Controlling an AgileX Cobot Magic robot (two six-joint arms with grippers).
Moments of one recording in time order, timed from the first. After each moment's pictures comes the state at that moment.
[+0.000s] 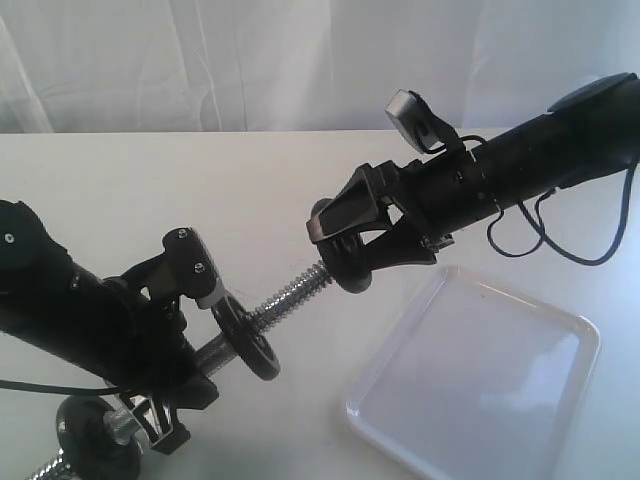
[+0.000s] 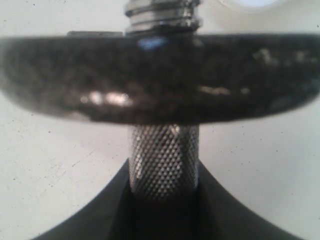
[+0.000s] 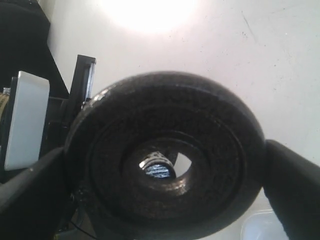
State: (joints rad) left arm -0.58 1.48 -0.71 -0.68 0.50 1.09; right arm 0.18 1.87 -1.19 1.19 1.19 -0.93
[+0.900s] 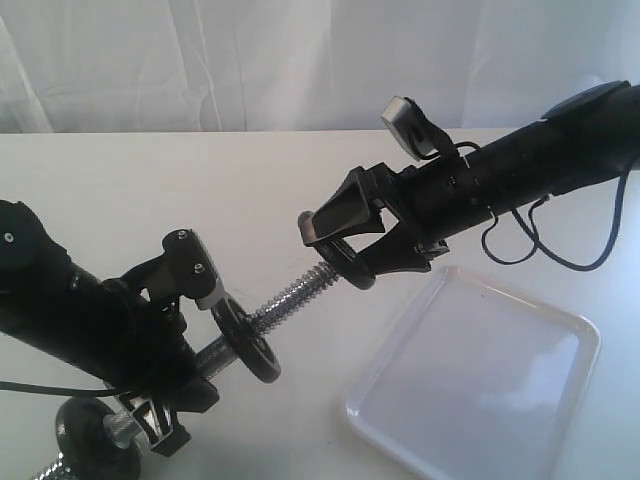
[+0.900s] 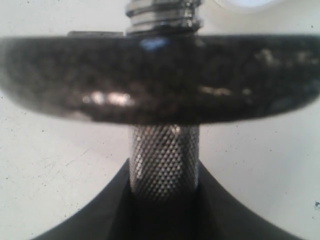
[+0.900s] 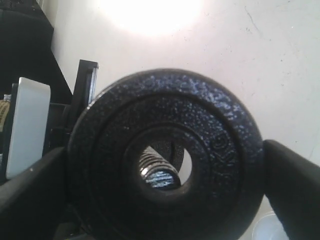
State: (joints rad) left arm -0.58 1.48 -0.71 -0.70 0.51 1.10; right arm 0.20 1.87 -1.17 1.21 1.17 -0.90
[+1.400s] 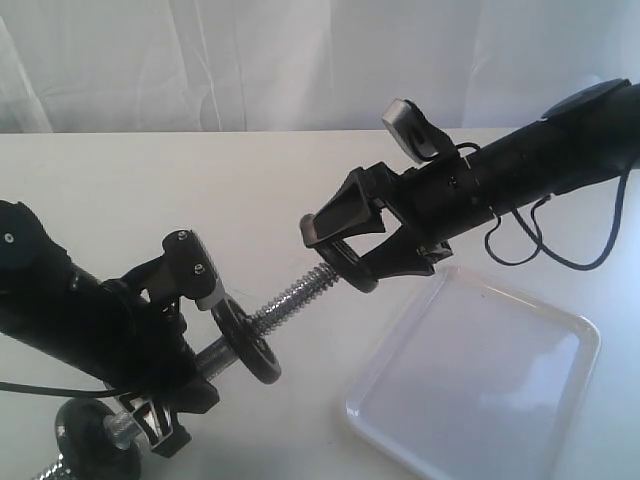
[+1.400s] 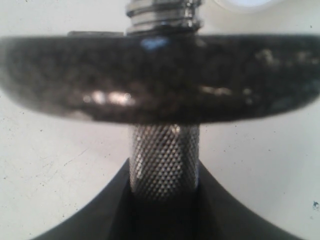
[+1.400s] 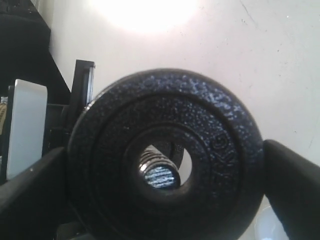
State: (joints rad) left arm -0.58 1.48 -0.71 -0.70 0.51 1.10; right arm 0.20 1.87 -1.17 1.19 1.17 -0.85
